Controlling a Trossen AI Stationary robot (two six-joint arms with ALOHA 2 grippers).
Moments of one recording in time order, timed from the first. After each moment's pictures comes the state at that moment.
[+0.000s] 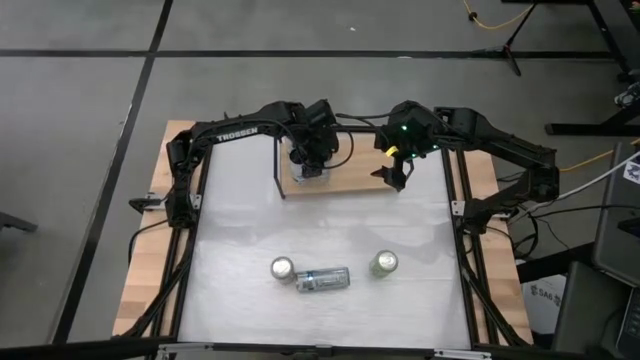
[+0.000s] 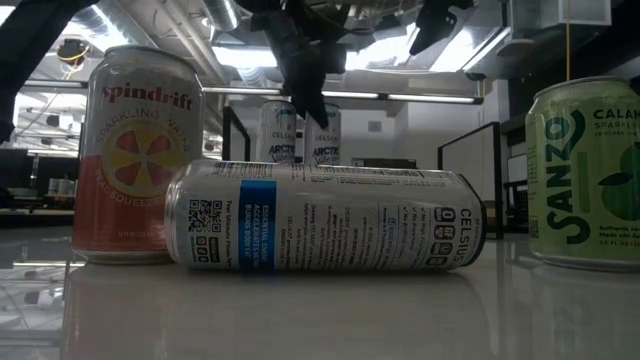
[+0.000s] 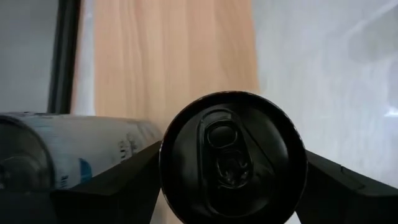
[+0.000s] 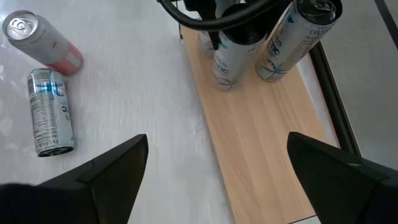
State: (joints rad) left arm 0.40 1.94 1.84 -1.00 0.10 0.32; right arm -0.27 1.42 1.65 -1.16 -0.09 -0.11
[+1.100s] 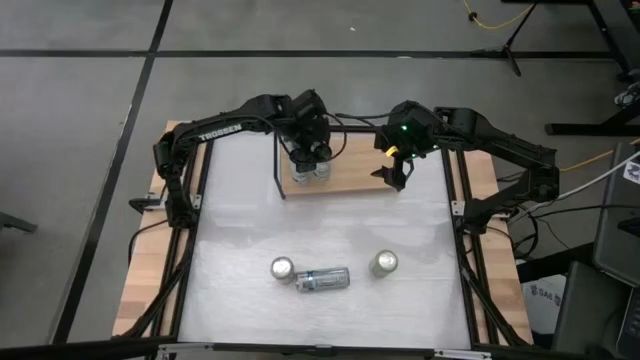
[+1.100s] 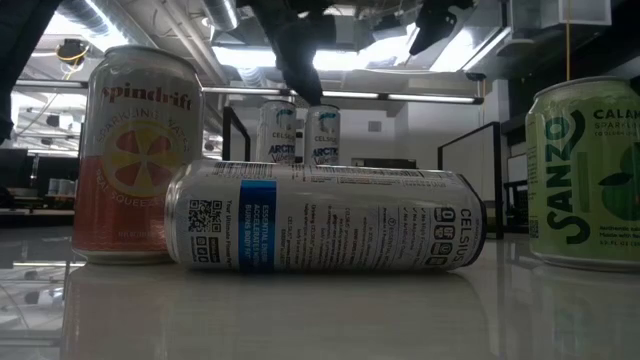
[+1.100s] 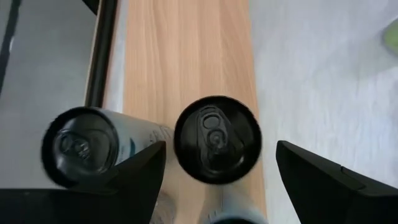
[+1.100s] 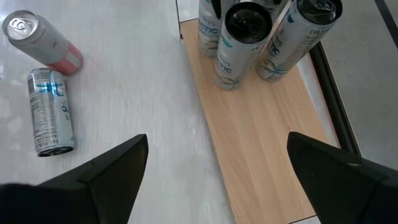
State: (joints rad) left arm 0.40 1.84 1.85 -1.02 0.09 0.32; right arm -0.27 1.42 1.65 -1.16 -0.09 -0.11
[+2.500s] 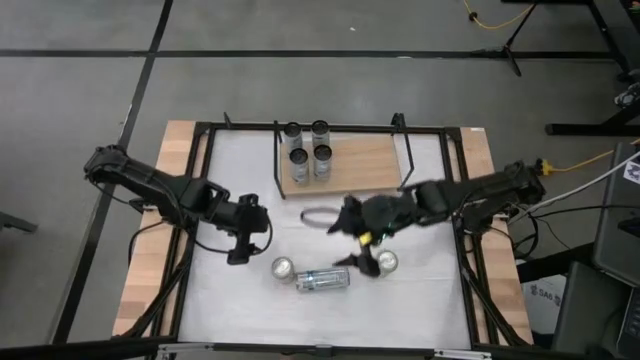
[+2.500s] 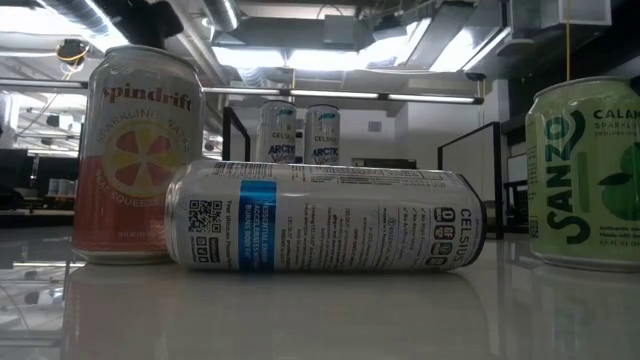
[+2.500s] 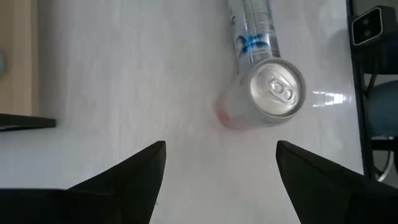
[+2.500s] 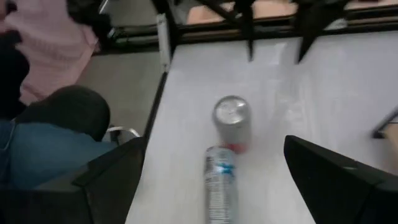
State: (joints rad) left arm -0.32 1.23 1.11 -0.92 -0.05 -0.36; right arm 0.30 1.59 1.65 -0.66 -0.08 0.26
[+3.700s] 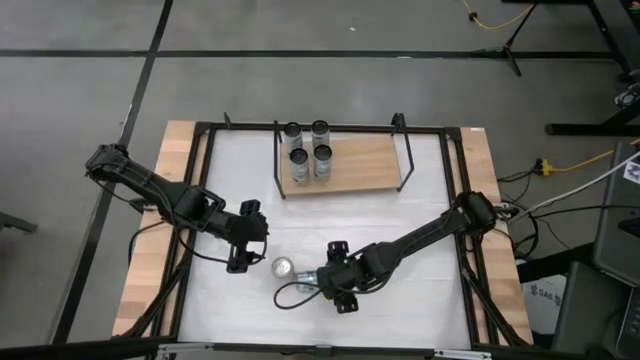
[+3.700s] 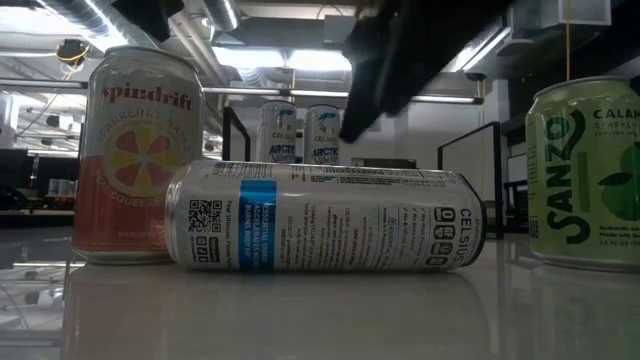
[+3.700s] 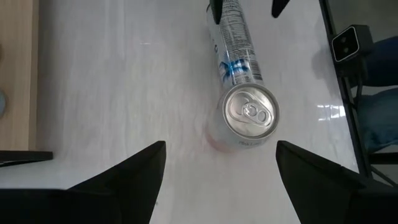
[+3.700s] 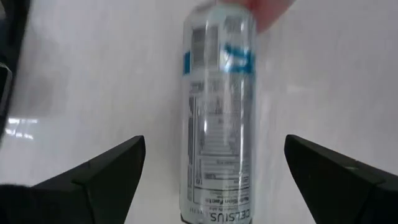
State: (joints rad) left arm -0.42 1.23 1.11 -0.83 -0.15 -0.37; right arm 0.46 2.03 1.65 -0.76 0.13 0.26
